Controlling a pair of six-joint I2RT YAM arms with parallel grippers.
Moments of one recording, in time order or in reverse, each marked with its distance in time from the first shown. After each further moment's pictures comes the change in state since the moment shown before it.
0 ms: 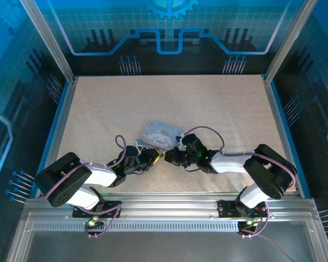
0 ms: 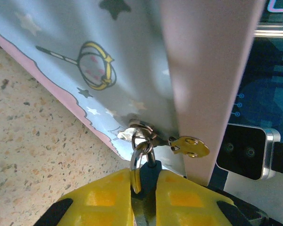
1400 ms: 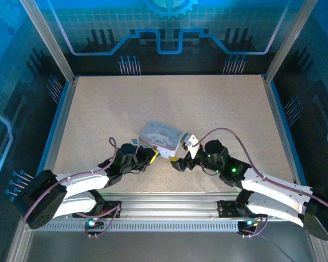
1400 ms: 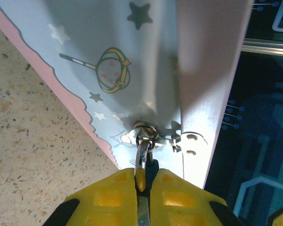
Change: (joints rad) left arm -0.005 -0.285 0.058 -0.410 -0.046 -0.078; right arm 0.100 -0.615 -0.091 -0.223 0.281 -1.143
